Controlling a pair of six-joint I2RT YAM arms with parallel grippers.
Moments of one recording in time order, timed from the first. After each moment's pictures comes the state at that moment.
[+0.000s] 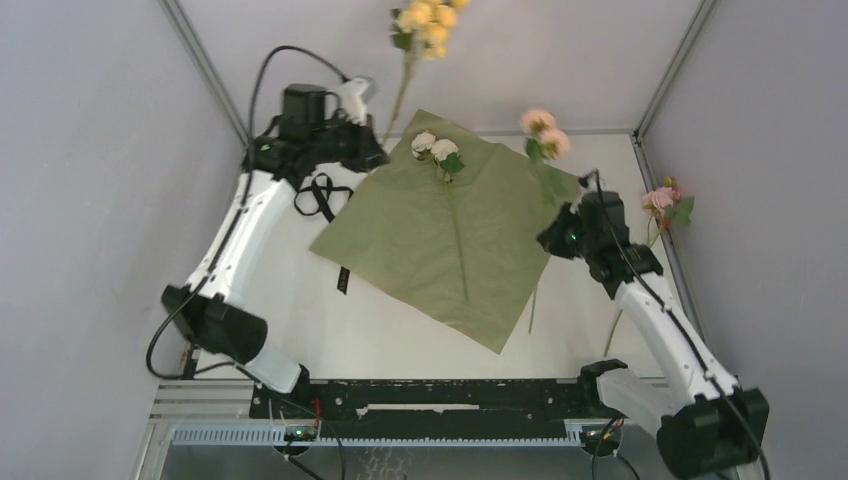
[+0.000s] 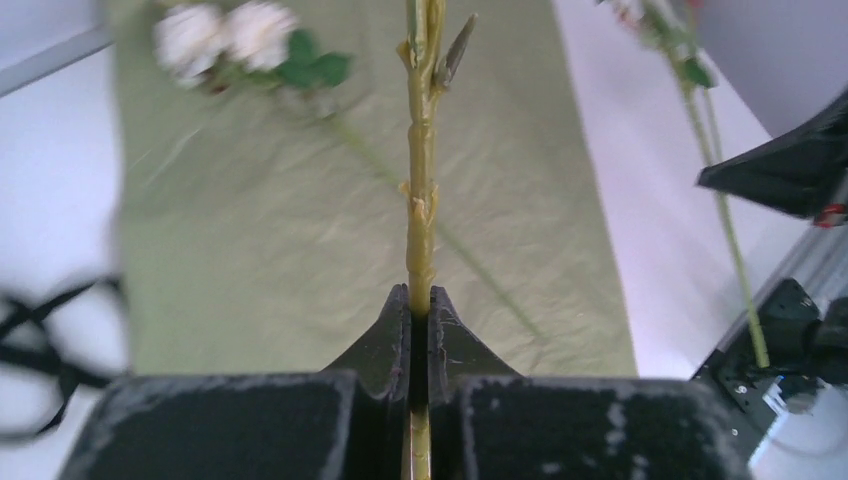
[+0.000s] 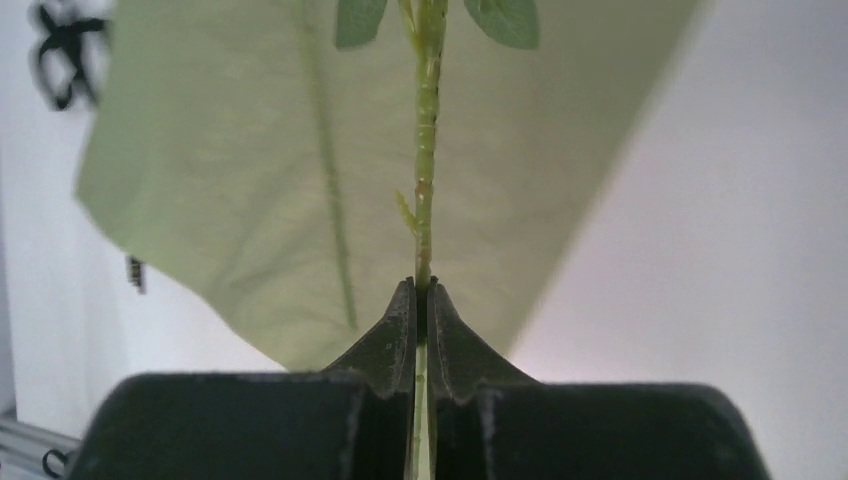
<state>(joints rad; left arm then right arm) -0.41 1.65 1.86 -0.75 0.43 -0.03 0.14 0.93 0.77 -0.57 -0.12 0.50</state>
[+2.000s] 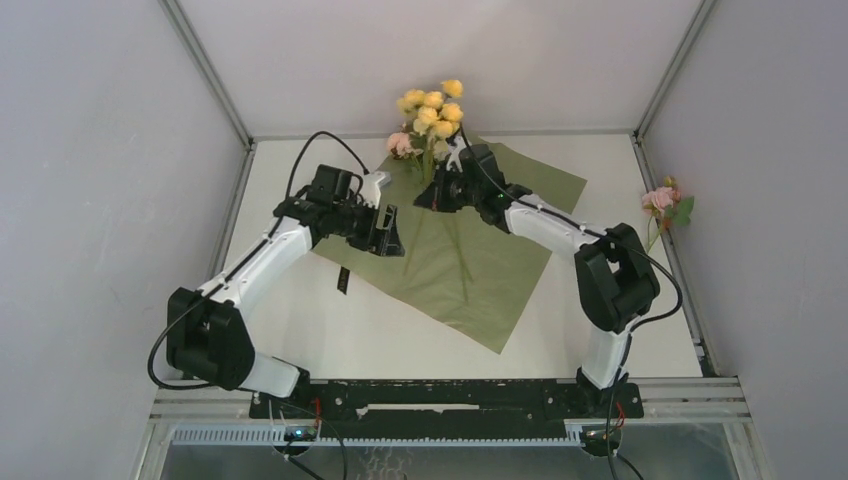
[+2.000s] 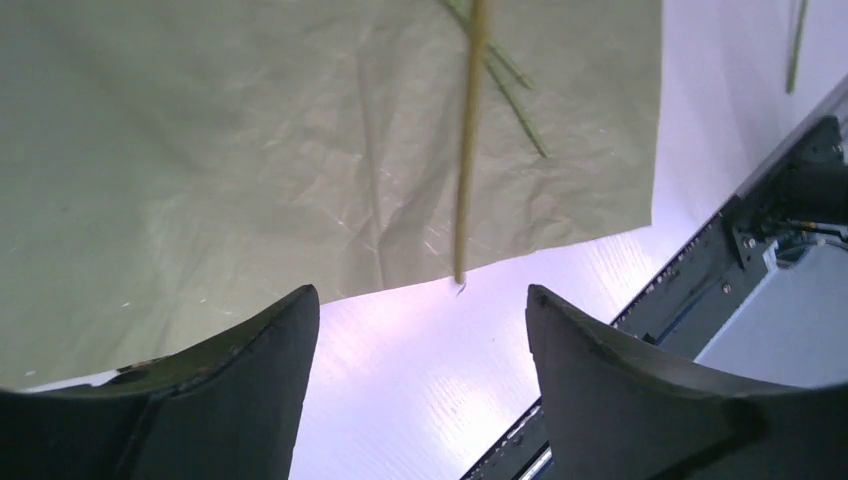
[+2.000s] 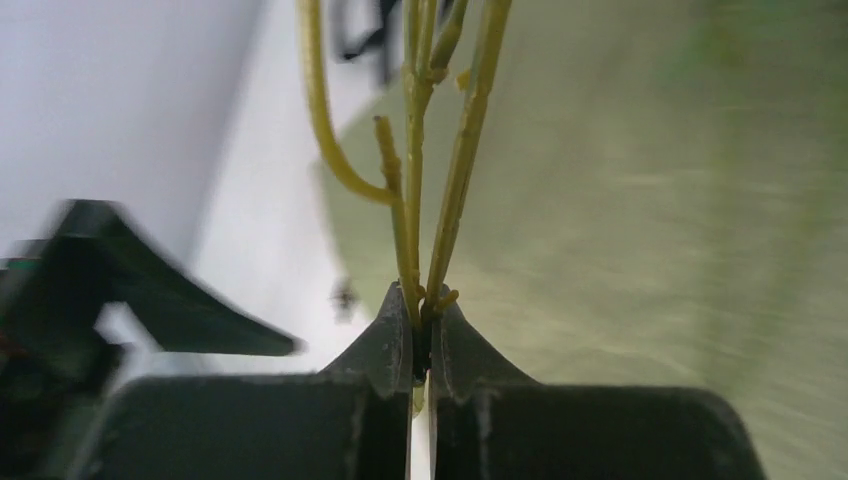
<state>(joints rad) -0.36 1.42 1.14 -0.63 0.51 -0.06 0.58 1.84 1.34 0.07 -0.39 0.68</state>
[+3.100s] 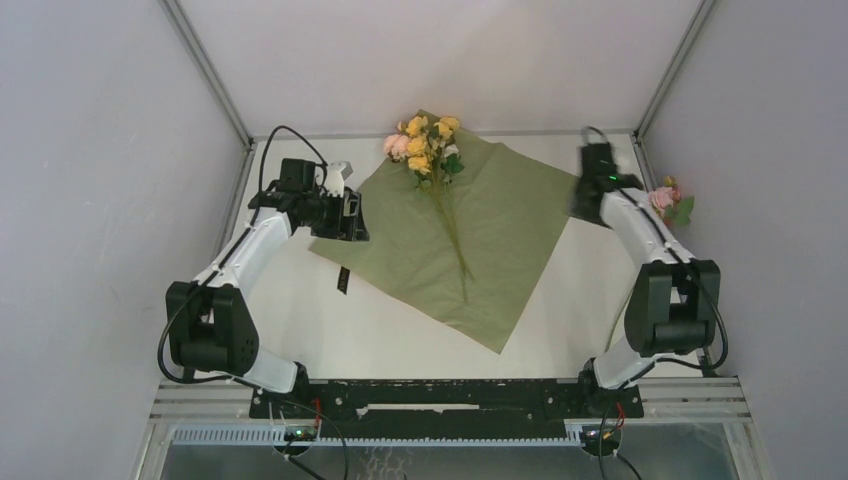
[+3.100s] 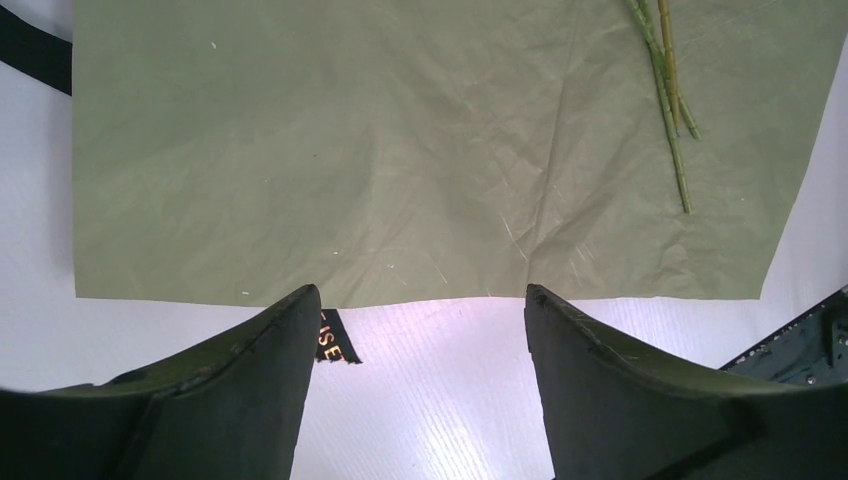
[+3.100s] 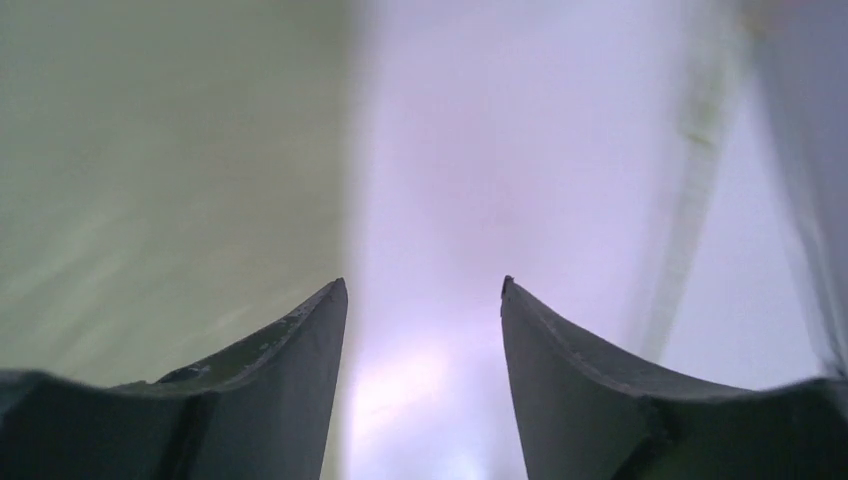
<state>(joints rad) -0.14 1.49 1.17 -0.66 0.40 0.01 0.19 1.60 1.33 -0.73 0.34 0.36</state>
